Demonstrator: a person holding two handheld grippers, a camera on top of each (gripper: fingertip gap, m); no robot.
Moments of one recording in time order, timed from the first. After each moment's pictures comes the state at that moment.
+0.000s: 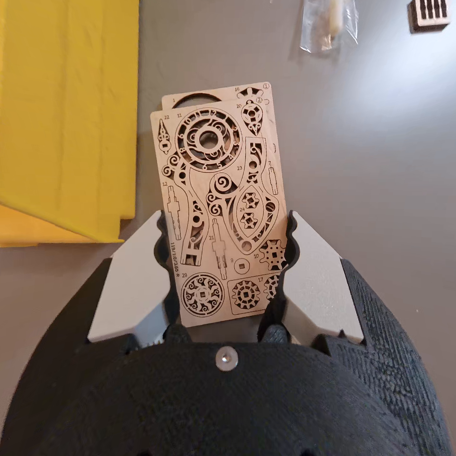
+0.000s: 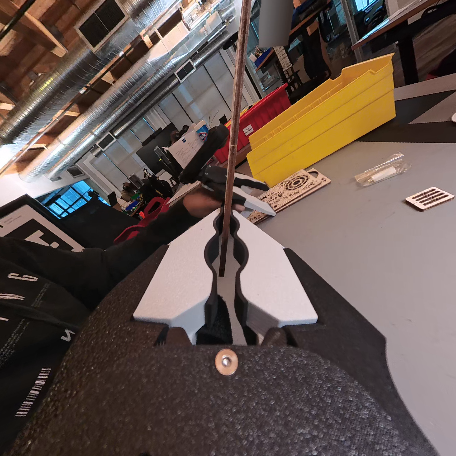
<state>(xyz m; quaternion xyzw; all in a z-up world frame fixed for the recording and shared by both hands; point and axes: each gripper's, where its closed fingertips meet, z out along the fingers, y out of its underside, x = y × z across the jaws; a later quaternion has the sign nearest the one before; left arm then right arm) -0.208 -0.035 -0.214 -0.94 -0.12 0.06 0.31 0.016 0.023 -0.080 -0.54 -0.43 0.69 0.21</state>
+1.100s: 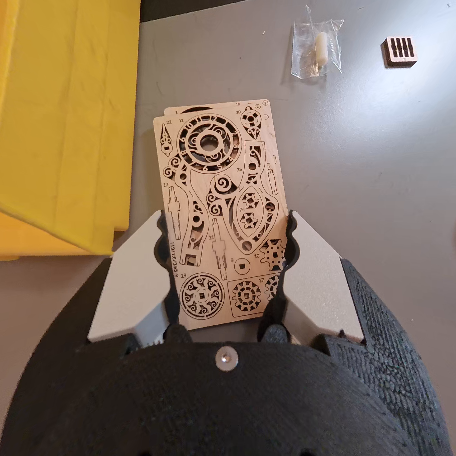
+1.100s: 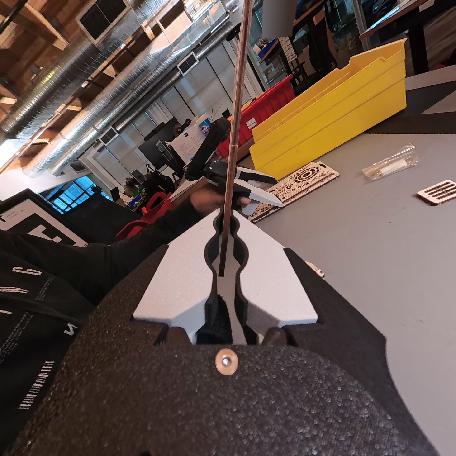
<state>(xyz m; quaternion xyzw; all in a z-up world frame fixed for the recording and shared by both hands) -0.208 -0.026 -0.214 -0.93 -0.12 0.03 0.35 0.014 0.016 -0.086 -0.54 -0.43 0.69 0.20</state>
